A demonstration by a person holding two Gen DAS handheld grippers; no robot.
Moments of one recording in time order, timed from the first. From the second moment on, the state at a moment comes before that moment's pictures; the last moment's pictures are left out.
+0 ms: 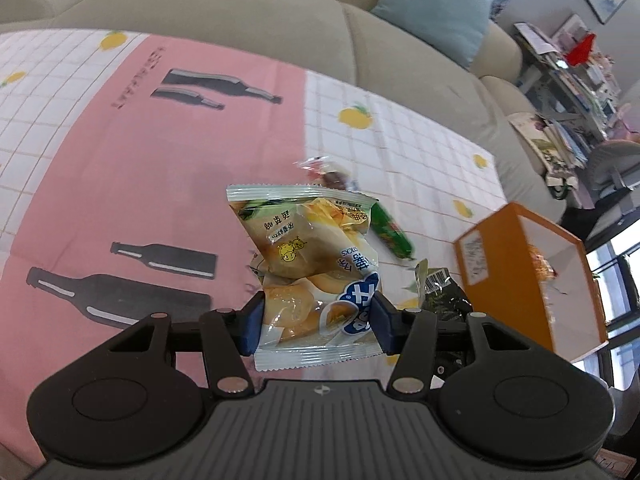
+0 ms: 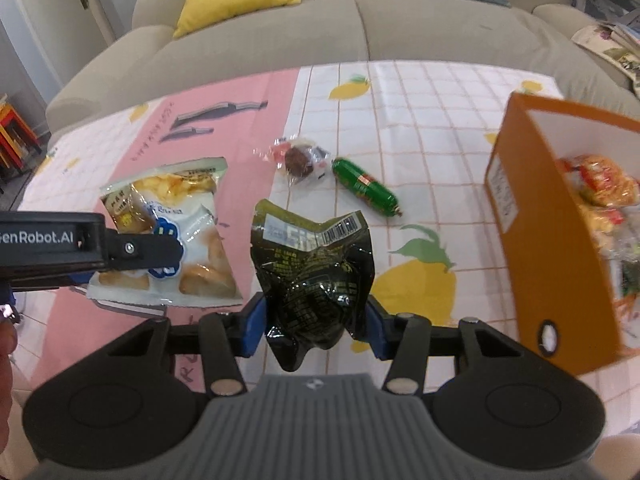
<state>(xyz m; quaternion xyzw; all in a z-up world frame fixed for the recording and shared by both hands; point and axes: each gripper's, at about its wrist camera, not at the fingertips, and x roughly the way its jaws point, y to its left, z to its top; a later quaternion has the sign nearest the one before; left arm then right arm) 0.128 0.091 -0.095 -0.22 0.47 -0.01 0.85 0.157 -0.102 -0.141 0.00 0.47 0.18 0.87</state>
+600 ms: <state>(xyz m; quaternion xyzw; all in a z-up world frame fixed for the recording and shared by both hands) 0.136 0.002 -0.015 -0.17 0.44 -0.11 0.87 0.147 -0.207 -0.039 0.01 0.41 0.15 0.90</state>
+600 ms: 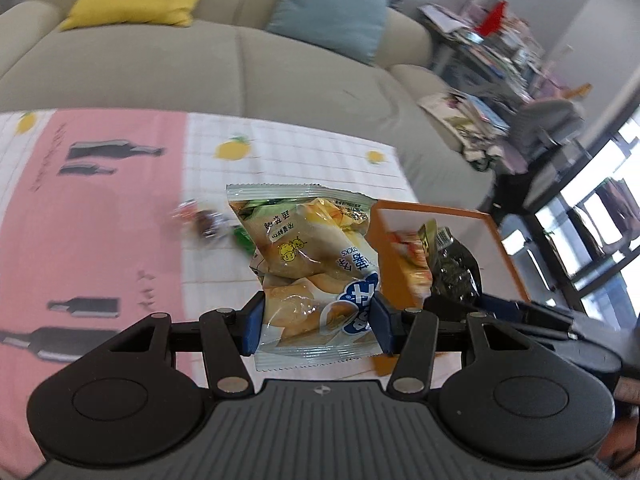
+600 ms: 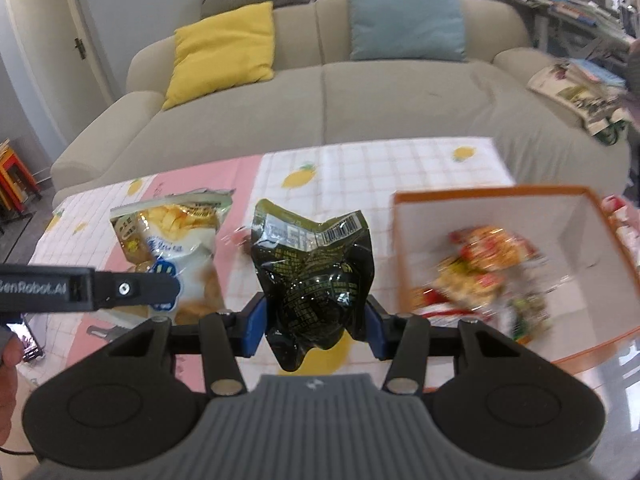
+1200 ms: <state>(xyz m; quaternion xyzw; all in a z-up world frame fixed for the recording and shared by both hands) 0.209 -0.134 -0.008 -0.05 0.46 -0.23 0.85 0.204 -0.304 -0.030 -0.05 0.44 0.08 0.89</state>
